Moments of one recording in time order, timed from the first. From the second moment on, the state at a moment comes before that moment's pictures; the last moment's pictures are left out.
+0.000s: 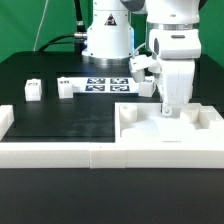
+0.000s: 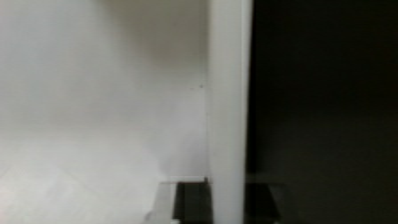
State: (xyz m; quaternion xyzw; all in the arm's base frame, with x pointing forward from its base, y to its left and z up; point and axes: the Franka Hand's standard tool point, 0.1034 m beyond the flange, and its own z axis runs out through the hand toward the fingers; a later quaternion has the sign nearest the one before) arm 0.503 0.087 0.010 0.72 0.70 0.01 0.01
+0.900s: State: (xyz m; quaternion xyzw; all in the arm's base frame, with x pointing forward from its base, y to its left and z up) arm 0.503 0.086 0.009 0.72 0.69 0.01 0.01
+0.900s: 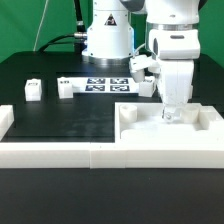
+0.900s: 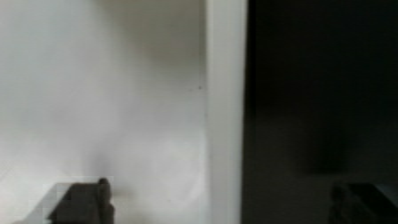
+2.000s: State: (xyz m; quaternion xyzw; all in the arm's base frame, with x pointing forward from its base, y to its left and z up) arm 0.469 0.100 0.056 0.76 0.65 0.02 0.02
